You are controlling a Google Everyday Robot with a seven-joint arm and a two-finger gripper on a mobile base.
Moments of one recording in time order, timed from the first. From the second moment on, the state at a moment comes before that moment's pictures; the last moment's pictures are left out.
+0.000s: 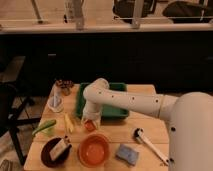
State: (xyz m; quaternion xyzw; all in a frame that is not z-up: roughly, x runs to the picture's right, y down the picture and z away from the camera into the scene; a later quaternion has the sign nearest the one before) arm -0.090 0.195 0.796 -0.26 -0.34 -0.52 0.74
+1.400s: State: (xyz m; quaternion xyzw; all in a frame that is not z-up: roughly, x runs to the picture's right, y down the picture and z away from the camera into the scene) arm -0.097 0.202 0.805 -0.26 -0.36 -0.53 0.72
